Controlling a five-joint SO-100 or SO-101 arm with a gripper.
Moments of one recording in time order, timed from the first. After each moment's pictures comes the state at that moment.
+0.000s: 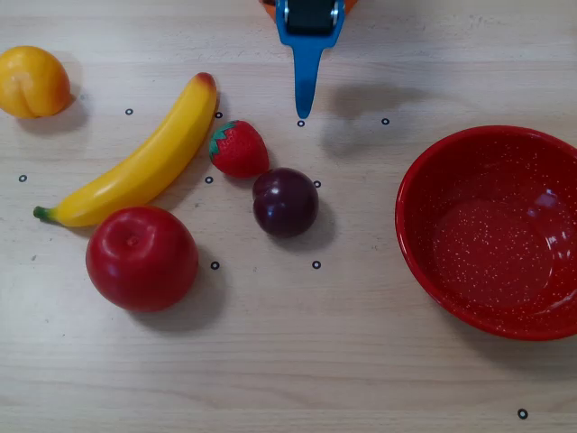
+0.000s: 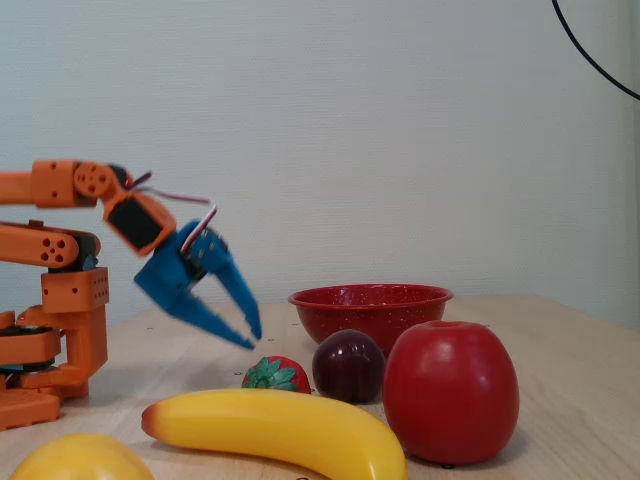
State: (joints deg) arm -0.8 162.2 162.4 47.0 10.7
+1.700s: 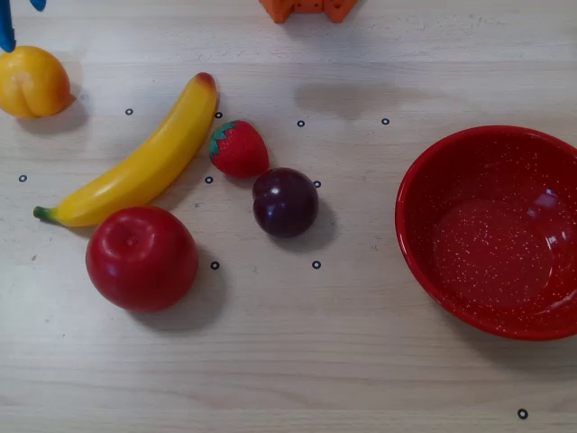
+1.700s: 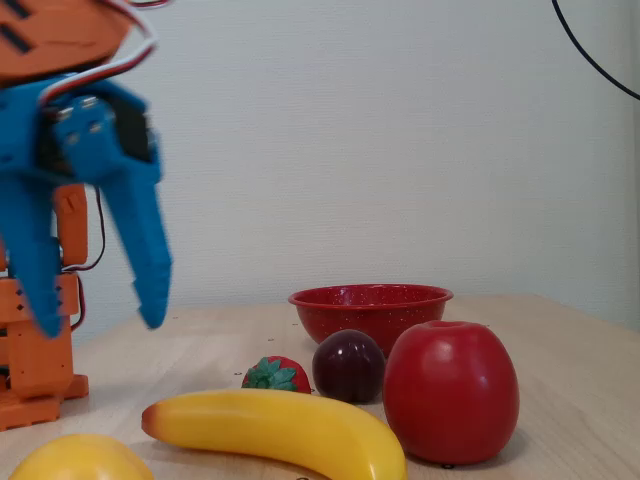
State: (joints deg) arm -64.4 68.7 51.6 100.8 57.6
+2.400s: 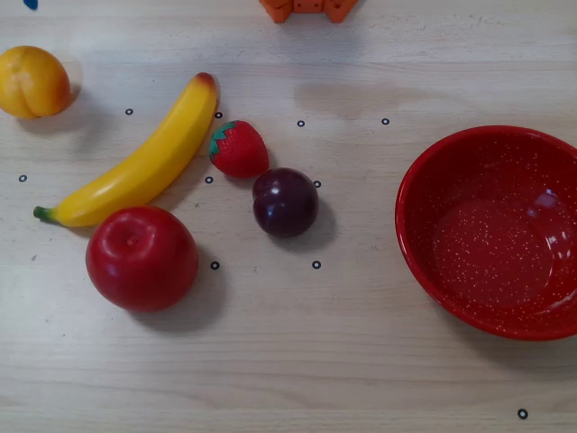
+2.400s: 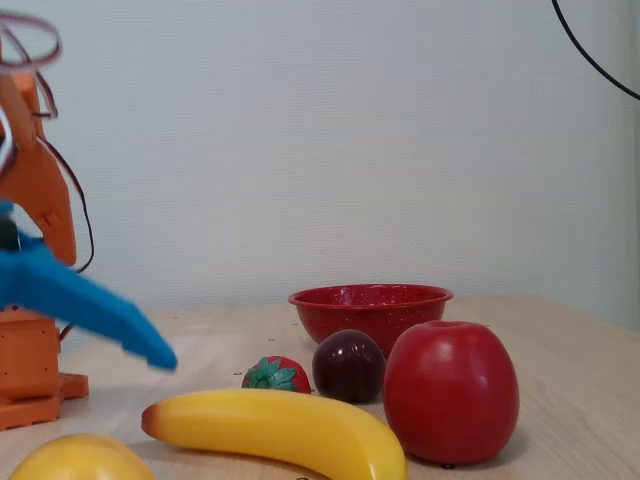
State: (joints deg) arm -75.2 47.9 37.4 103.0 83.8
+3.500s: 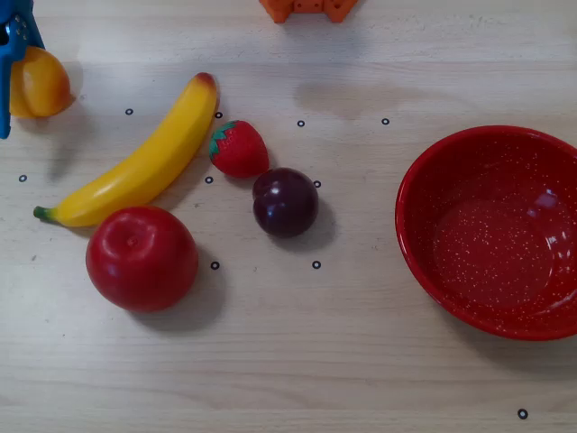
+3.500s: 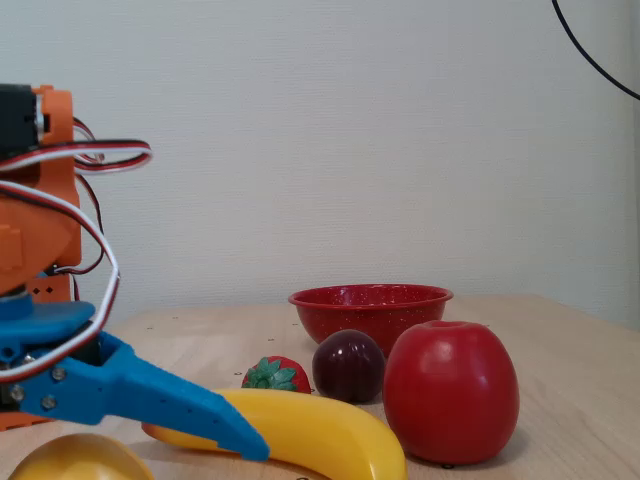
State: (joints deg) arm -69.3 37.2 34.5 95.4 79.5
